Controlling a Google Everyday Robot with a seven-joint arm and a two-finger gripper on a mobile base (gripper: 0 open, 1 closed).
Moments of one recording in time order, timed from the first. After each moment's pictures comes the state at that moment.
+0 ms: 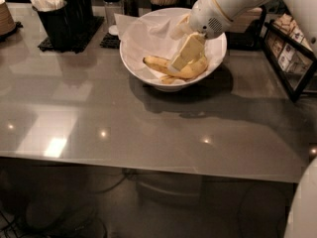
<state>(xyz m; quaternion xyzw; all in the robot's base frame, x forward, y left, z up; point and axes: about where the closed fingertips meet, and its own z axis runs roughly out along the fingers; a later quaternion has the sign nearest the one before) 0.631 -0.049 0.932 -0.65 0.68 0.19 0.29</state>
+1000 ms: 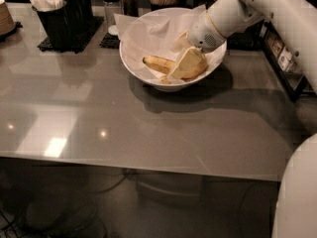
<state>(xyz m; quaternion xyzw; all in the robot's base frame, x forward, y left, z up) 0.653 -0.050 0.884 -0.63 0.69 0.22 0.28</state>
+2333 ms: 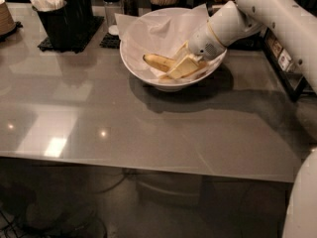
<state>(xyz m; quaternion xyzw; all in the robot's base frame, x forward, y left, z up) 0.646 -0.054 0.866 -0.63 0.69 0.22 0.29</state>
